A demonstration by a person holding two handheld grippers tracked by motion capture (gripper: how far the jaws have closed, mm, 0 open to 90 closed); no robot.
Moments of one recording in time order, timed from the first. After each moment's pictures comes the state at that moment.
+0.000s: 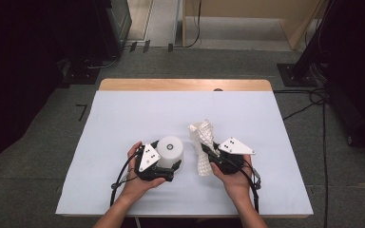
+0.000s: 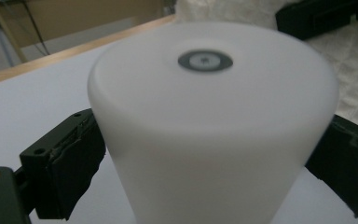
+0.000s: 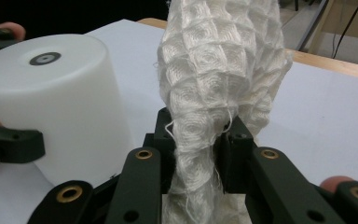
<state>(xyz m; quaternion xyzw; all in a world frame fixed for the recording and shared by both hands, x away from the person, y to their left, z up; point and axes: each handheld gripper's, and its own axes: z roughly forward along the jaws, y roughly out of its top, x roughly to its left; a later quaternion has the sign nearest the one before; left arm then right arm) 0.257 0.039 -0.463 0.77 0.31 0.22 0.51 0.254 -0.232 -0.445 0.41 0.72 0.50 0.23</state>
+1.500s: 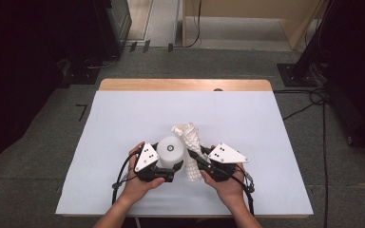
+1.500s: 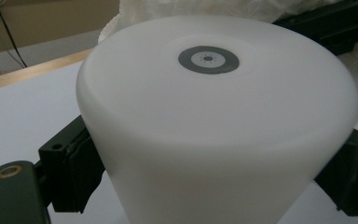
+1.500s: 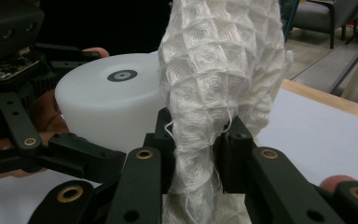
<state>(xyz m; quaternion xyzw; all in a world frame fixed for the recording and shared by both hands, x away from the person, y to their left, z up) 0.253 0.039 -0.445 0.77 0.28 0.18 0.54 0.231 -0.201 -0.422 0.33 0.74 0.55 0.22</state>
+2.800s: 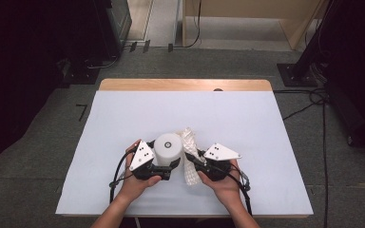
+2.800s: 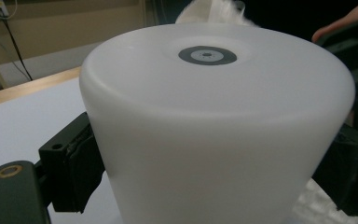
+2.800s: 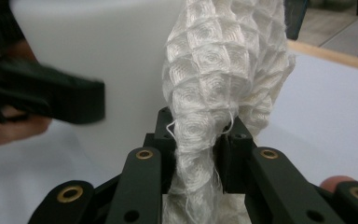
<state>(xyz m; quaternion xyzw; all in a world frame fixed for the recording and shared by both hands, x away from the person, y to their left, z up) 0.257 0.045 -0.445 0.77 0.27 0.19 0.55 0.243 -0.198 -0.444 0.34 0.75 0.53 0.18</state>
